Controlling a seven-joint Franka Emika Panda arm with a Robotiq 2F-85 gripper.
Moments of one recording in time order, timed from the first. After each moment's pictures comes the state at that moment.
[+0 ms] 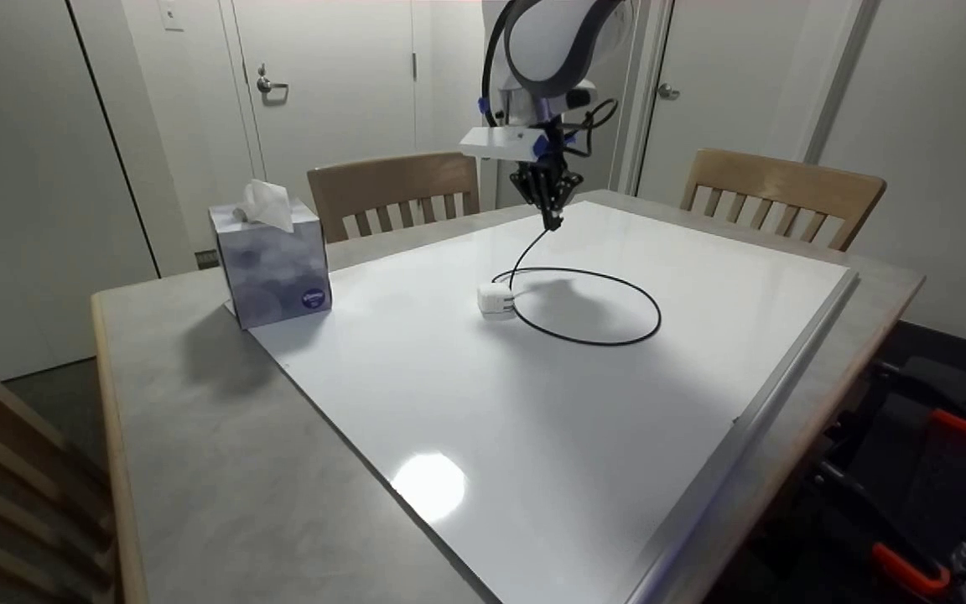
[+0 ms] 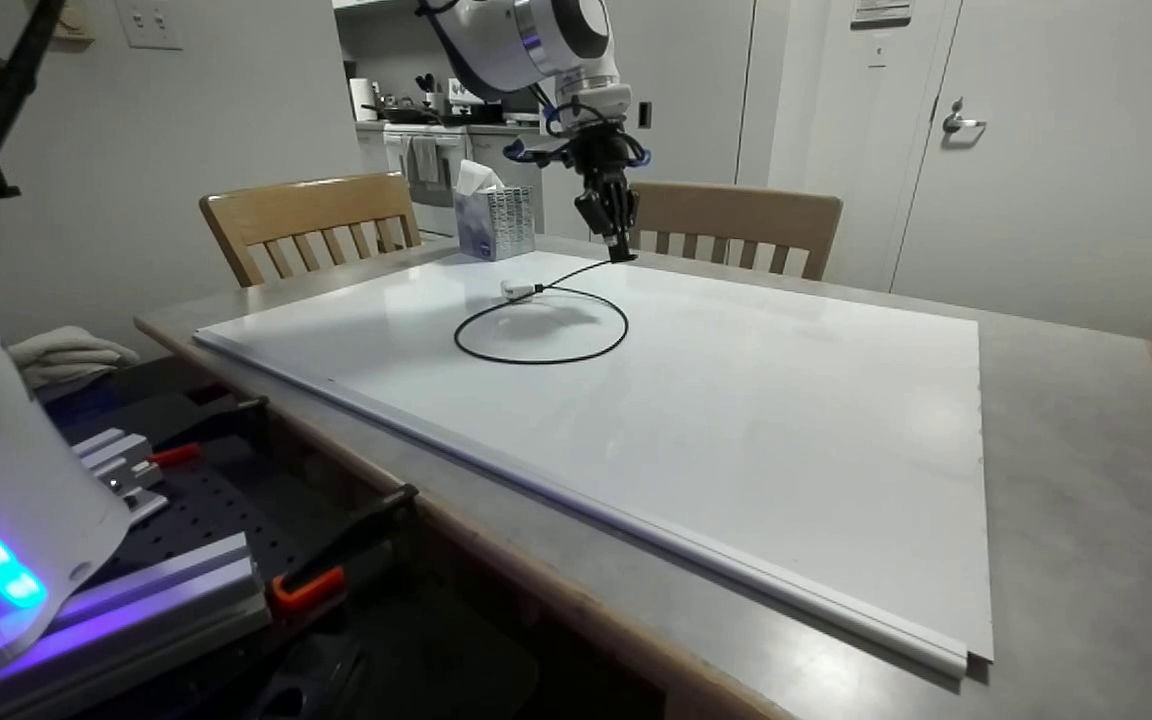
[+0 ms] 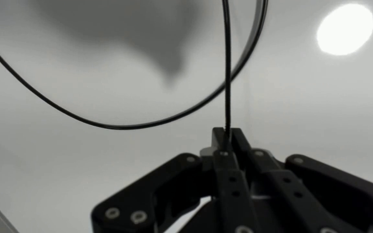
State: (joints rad) arm 0.15 0.63 -0.11 -1.73 -0.31 2.25 1.75
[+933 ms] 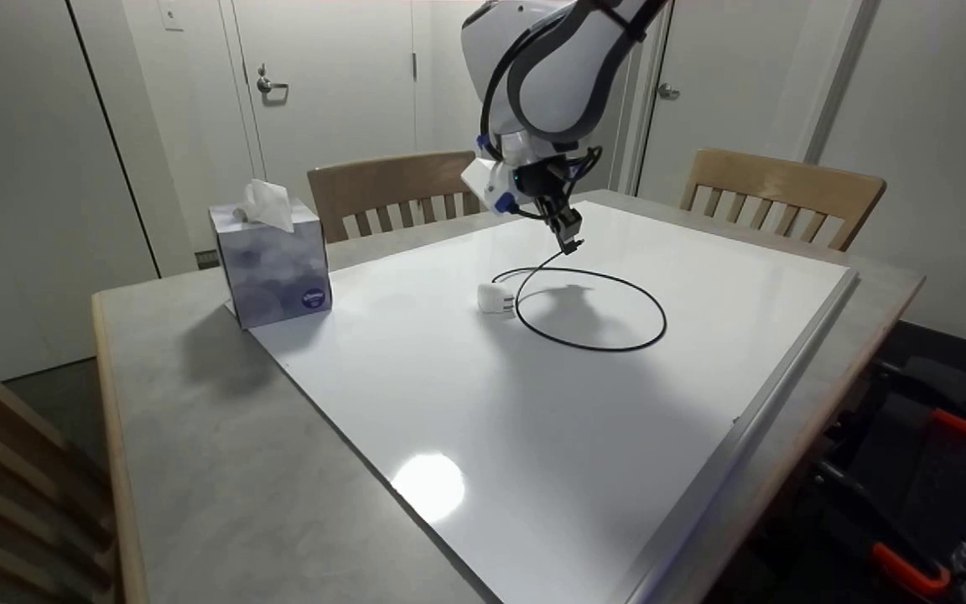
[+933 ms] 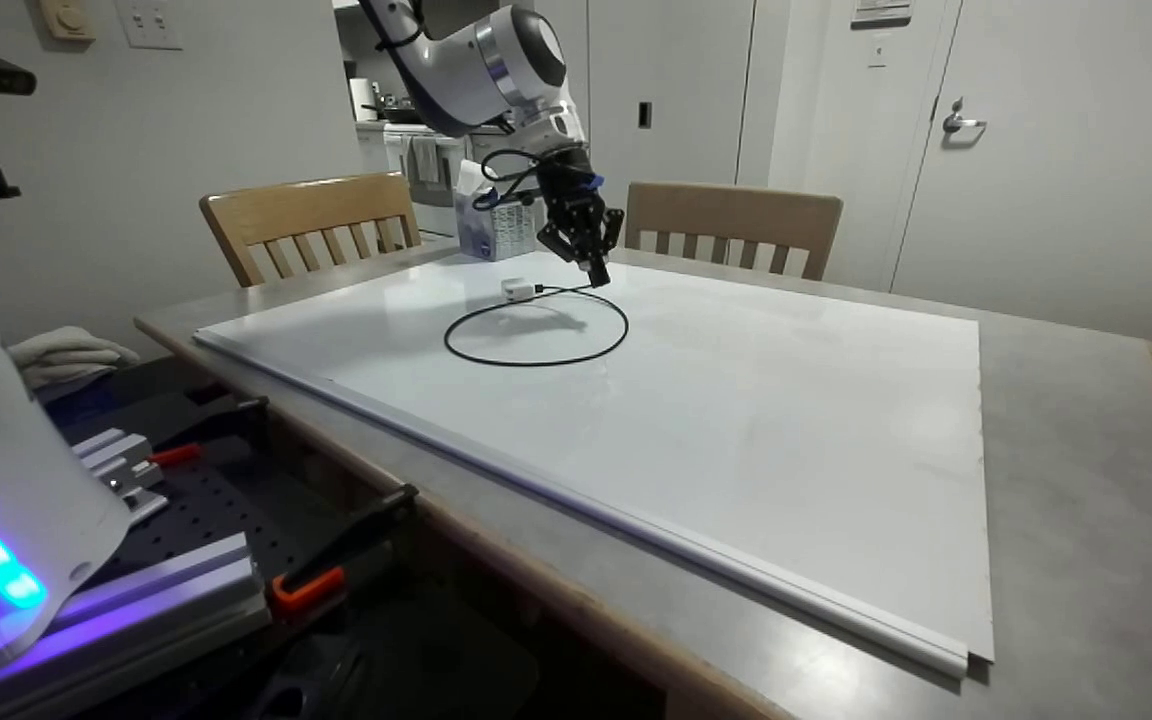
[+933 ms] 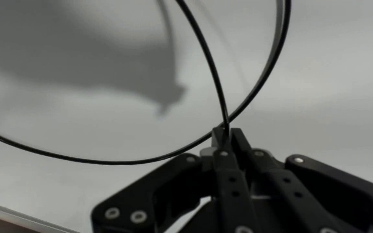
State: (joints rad) arm 0.31 0.63 -0.21 -1.83 -0.45 2.25 2.40
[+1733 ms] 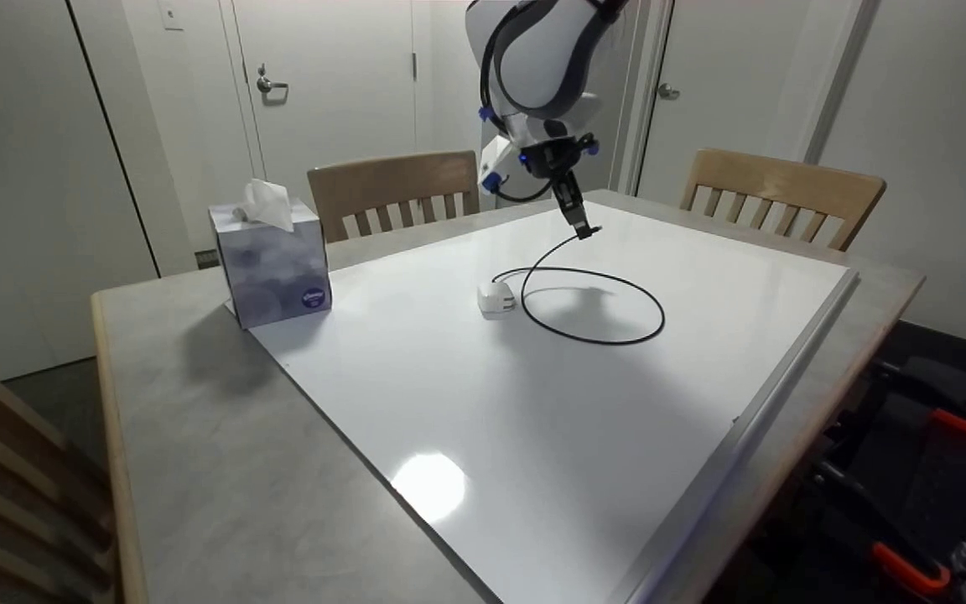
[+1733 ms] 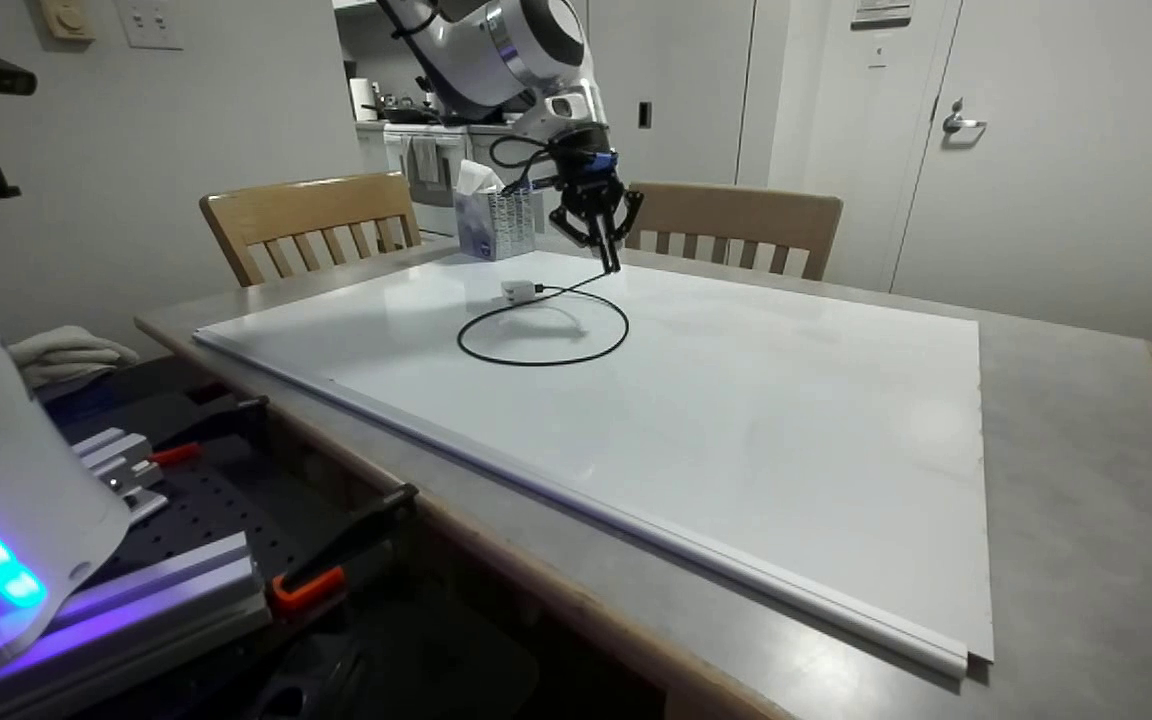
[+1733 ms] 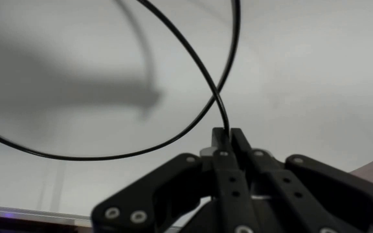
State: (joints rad) arm 0.45 0.66 -0.42 -1.77 -0.25 2.13 2.60
